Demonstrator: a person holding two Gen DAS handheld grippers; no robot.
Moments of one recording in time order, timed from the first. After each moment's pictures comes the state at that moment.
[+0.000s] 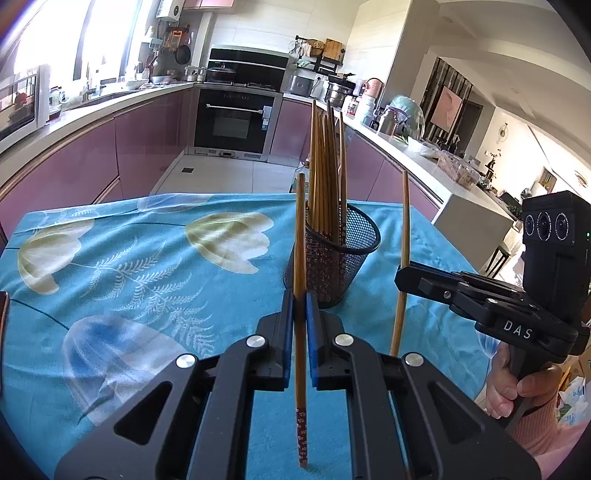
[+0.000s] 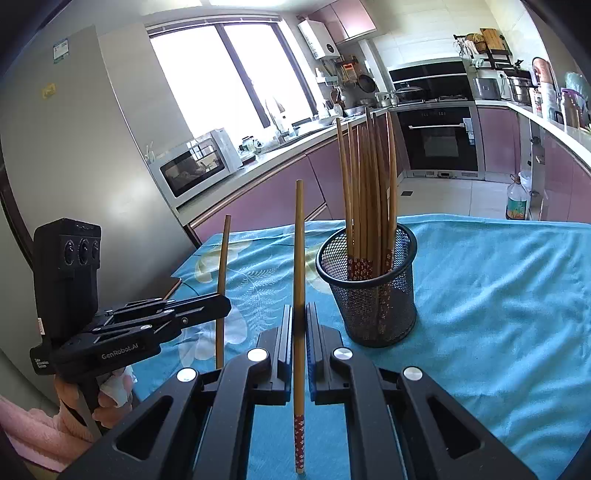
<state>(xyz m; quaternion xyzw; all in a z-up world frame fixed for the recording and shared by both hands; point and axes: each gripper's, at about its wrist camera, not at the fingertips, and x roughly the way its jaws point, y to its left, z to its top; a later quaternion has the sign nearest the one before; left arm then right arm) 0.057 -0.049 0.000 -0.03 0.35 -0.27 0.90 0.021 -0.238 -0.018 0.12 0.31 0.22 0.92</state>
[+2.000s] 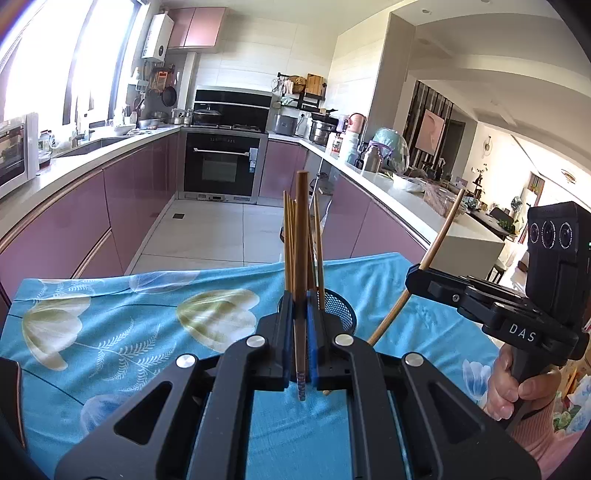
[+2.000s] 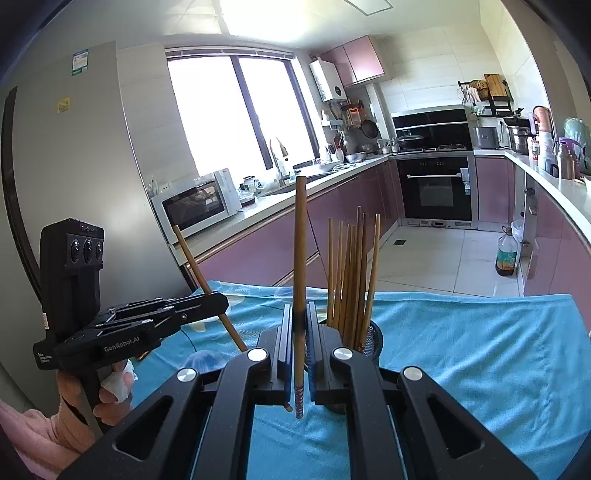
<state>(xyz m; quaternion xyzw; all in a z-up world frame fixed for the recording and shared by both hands) 0.080 -0.065 0.065 -0.03 0.27 -0.29 0.92 0.029 -0.266 0.044 0.10 0.22 0.21 0.95</state>
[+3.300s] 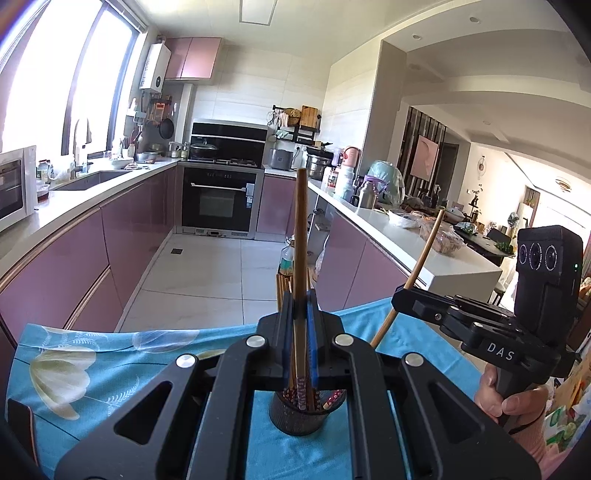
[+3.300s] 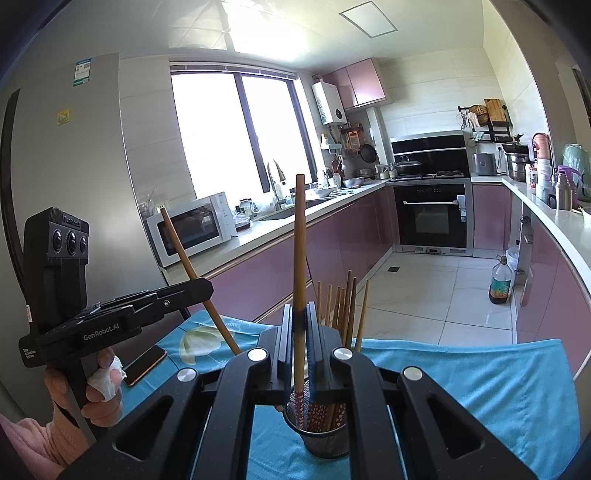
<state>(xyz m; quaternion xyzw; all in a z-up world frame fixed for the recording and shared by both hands) 0.093 -0.076 0.128 -0.04 0.21 -0.29 0.93 0.049 -0.269 0.082 0.08 0.18 0.20 0.96</state>
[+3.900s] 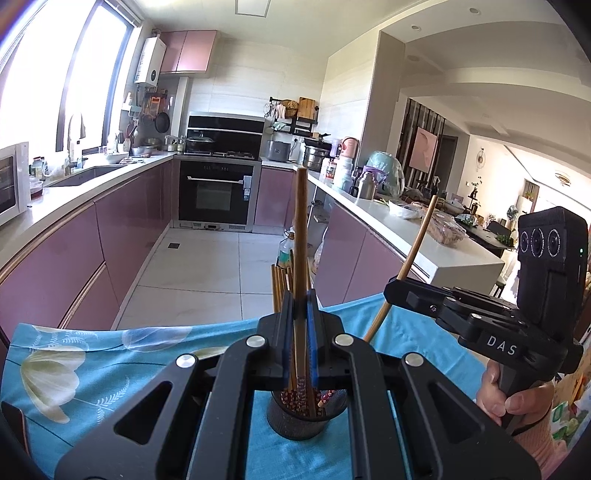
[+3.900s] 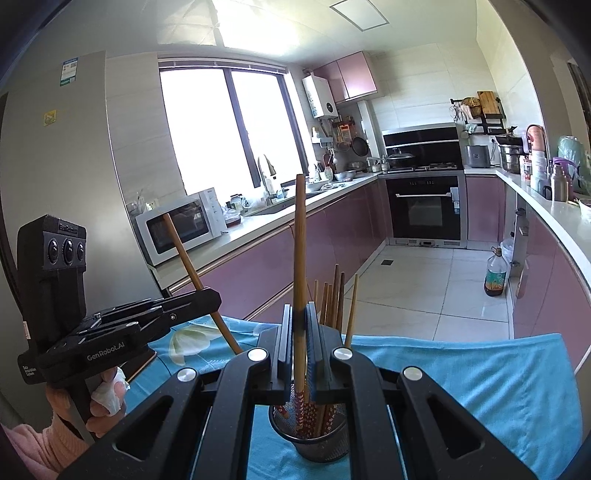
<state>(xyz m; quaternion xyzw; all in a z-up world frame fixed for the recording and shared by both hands) 0.107 -0.098 0.115 -0.03 0.22 -0.30 0.93 0.063 -0.268 0.074 0.09 0.20 0.18 0.96</state>
